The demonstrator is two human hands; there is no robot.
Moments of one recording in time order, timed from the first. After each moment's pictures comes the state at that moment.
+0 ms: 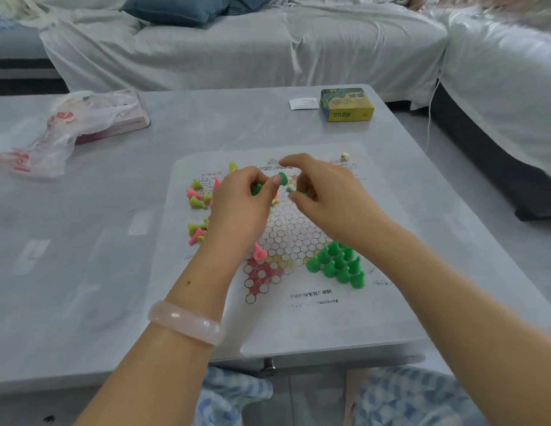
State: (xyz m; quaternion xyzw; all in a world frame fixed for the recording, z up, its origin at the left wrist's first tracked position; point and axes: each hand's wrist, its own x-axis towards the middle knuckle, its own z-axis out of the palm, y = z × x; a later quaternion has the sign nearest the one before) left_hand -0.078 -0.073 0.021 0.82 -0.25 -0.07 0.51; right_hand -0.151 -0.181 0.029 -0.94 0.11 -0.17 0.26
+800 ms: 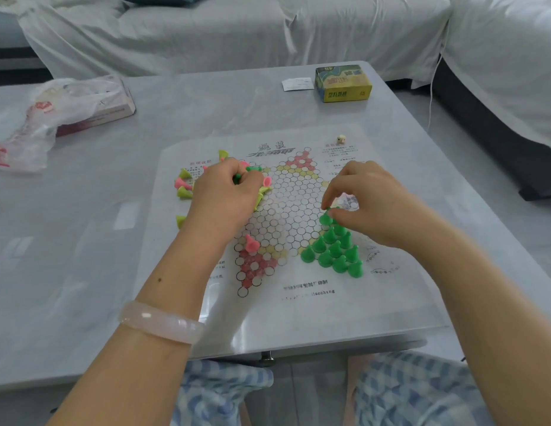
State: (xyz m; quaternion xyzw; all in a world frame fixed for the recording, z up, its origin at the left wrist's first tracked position) left_hand -0.079 -0.070 0.023 0.85 -0.22 -0.10 0.47; right_hand -0.187 -0.223 0.012 -0.97 0.13 -0.06 0.17
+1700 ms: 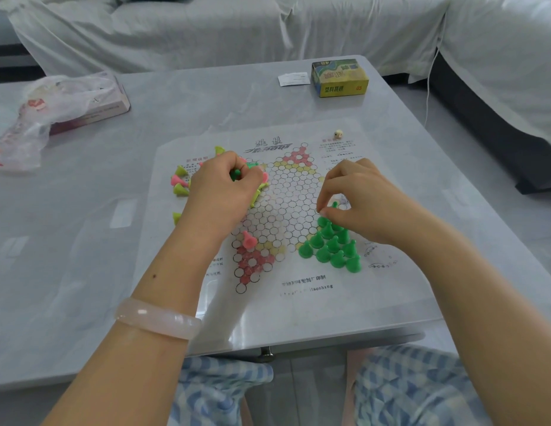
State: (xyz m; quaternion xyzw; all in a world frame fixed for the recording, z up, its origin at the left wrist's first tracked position) left_hand -0.079 -0.069 0.024 0.85 -0.23 -0.11 0.47; right_hand -0.185 -0.219 0.008 -0.98 0.13 -0.04 0.16
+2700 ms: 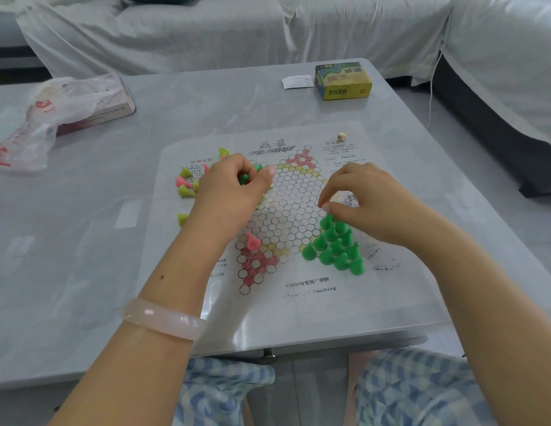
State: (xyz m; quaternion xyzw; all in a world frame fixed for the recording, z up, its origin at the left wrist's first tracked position) left_hand -0.076 -0.068 0.020 0.84 -0.26 -0.11 0.47; right_hand -0.186 -0.222 0.009 -0.97 0.12 -0.05 0.21
